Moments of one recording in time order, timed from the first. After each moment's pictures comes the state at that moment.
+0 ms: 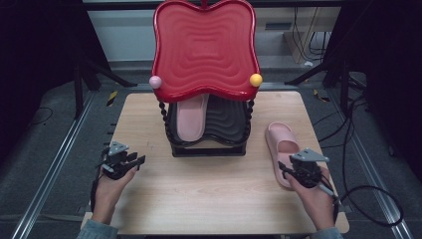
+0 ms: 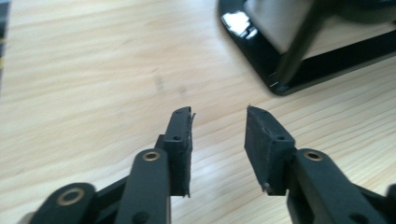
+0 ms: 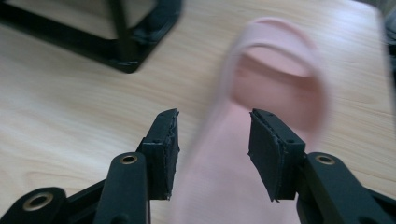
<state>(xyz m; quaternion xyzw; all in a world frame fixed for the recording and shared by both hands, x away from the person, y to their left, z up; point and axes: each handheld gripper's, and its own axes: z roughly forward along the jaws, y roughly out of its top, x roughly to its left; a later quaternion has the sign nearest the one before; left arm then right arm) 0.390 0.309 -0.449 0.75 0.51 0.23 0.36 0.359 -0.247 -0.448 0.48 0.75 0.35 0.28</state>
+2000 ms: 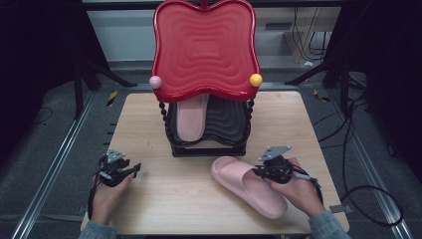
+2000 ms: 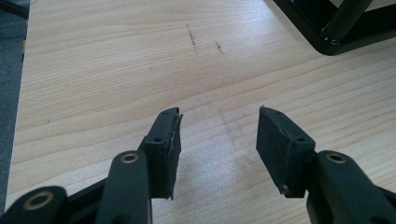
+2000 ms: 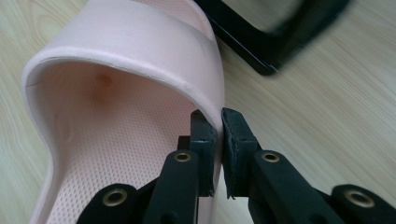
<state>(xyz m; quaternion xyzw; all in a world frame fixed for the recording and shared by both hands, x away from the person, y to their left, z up) 0.383 0.321 -0.476 0.75 0.52 0.24 0.32 0.379 -0.172 -0.439 0.31 0.88 0.32 0.14</state>
